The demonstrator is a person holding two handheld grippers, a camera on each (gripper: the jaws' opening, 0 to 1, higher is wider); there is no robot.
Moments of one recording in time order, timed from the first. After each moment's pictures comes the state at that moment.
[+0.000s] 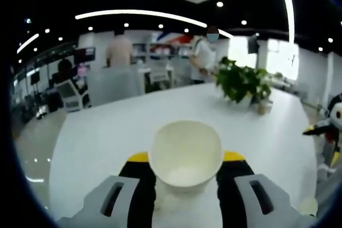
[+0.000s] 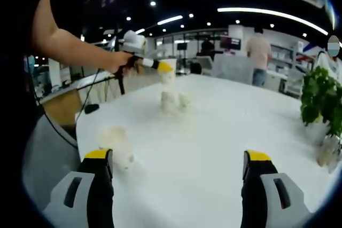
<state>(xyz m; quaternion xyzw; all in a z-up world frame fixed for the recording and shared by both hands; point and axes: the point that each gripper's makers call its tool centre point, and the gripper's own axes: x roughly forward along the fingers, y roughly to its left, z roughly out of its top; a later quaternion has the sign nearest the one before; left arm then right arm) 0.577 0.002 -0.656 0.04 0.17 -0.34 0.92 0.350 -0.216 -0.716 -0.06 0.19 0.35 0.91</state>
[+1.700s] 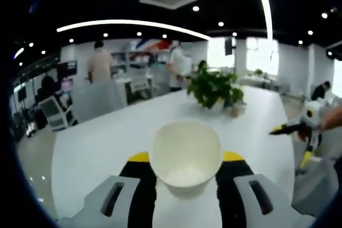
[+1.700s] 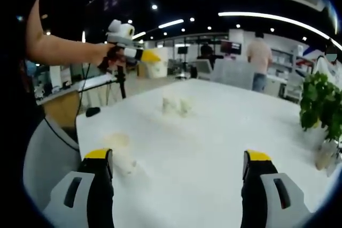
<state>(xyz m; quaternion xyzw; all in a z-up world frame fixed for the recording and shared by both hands) 0.503 -0.024 -0.603 0.06 0.15 -0.41 0.90 0.346 -0.214 -0.703 -0.06 0.18 0.35 0.92</state>
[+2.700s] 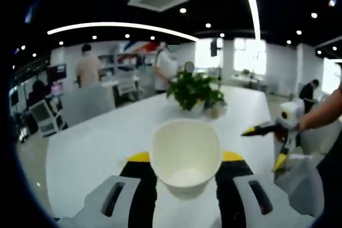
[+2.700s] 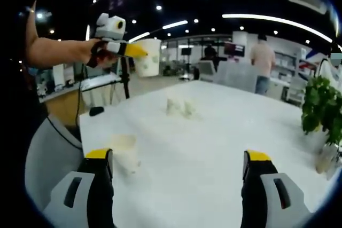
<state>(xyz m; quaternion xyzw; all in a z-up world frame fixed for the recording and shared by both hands) 0.426 -0.046 -0.581 0.06 0.14 -0.46 0.88 0.334 -0.206 -0.695 -0.07 0.17 0.36 0.91</state>
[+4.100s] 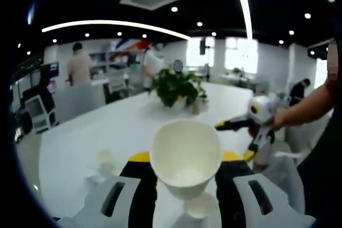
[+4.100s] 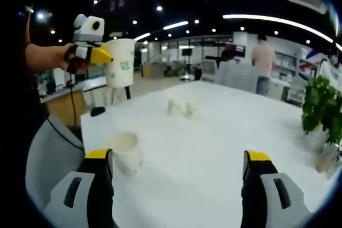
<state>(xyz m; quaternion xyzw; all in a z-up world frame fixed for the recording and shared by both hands) 0.343 -0.070 -0.588 0.06 0.15 -0.49 0.86 0.330 -0.206 -0.697 -0.07 0.17 0.37 0.91</state>
